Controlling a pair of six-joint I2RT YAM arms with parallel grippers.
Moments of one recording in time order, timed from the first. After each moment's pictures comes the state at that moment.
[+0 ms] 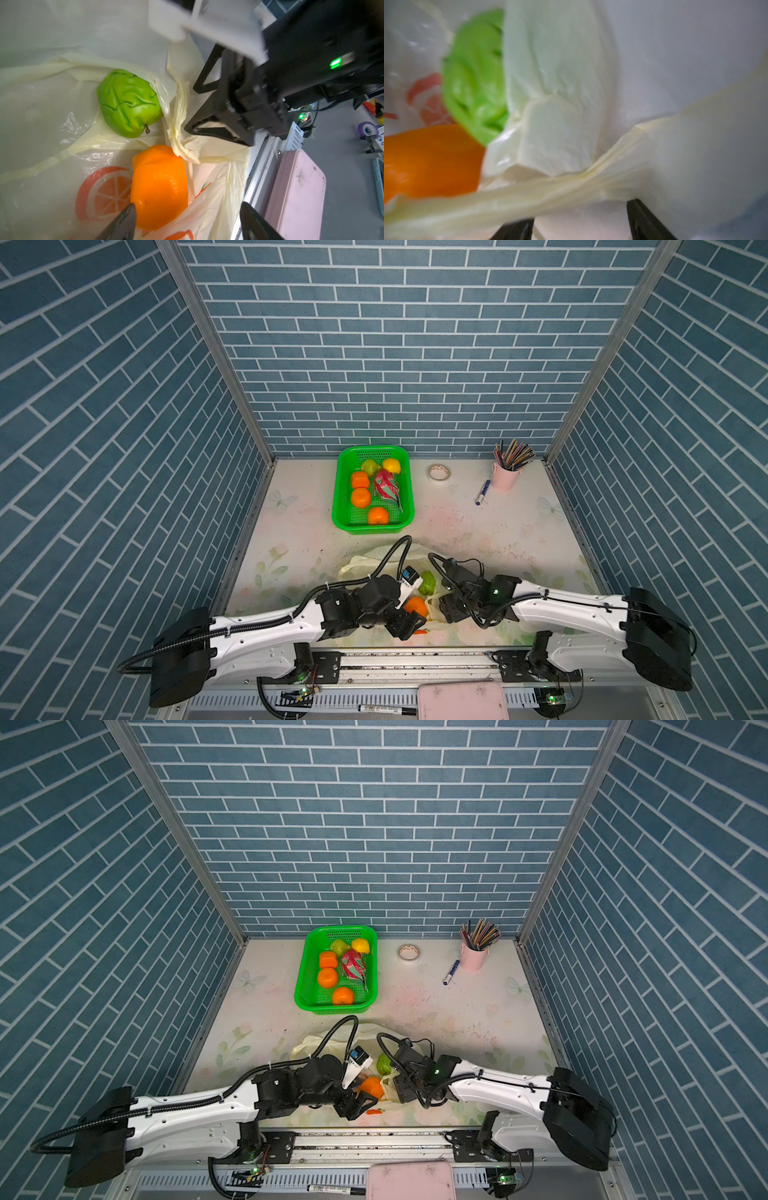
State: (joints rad) left arm -1.18 1.06 0.51 -0.19 0.09 -0.46; right arm 1.11 1.18 0.61 -0.56 0.09 0.65
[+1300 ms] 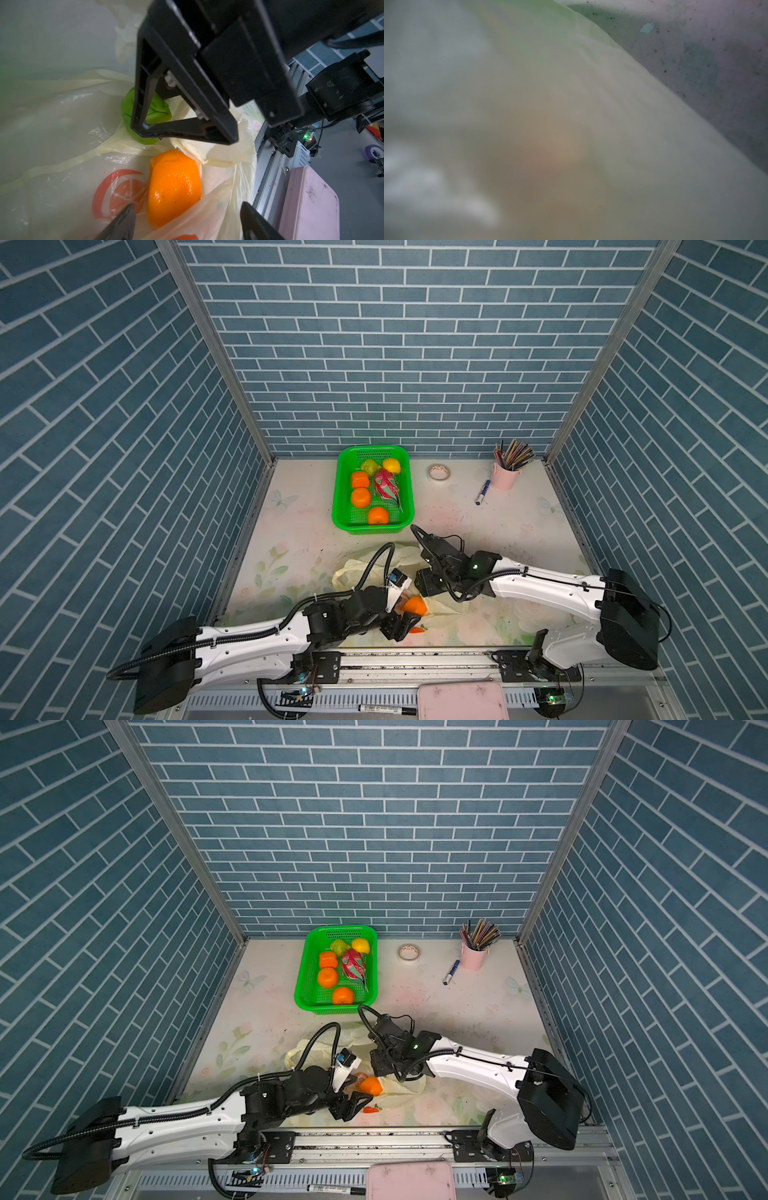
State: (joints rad) left arm -1.21 0.92 0.36 -0.04 -0.03 -0.50; right arm 1.07 1.43 0.91 -0.54 0.04 0.68
